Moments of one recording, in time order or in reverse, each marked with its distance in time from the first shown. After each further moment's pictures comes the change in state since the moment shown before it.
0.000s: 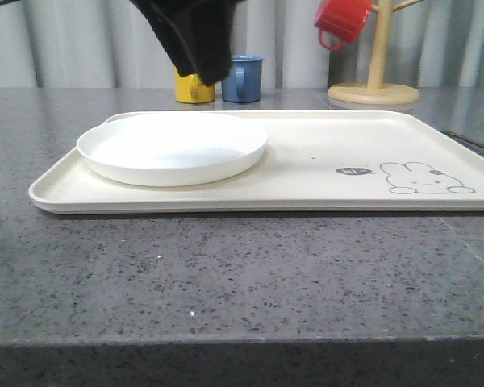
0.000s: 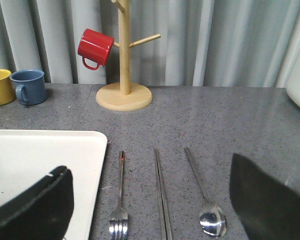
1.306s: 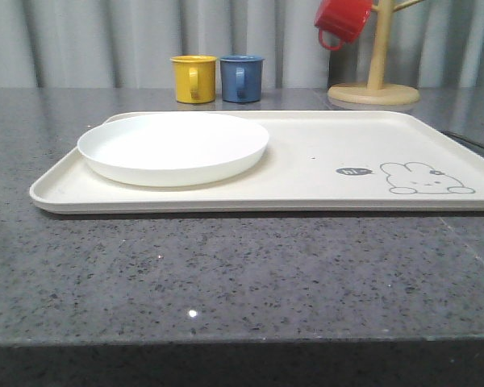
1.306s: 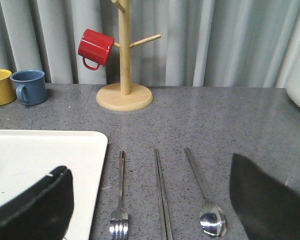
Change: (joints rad) left arm 0.531 -1.068 1.055 -0.106 -0.649 -0.060; right arm 0.000 0.000 0.000 0.000 0.000 0.000
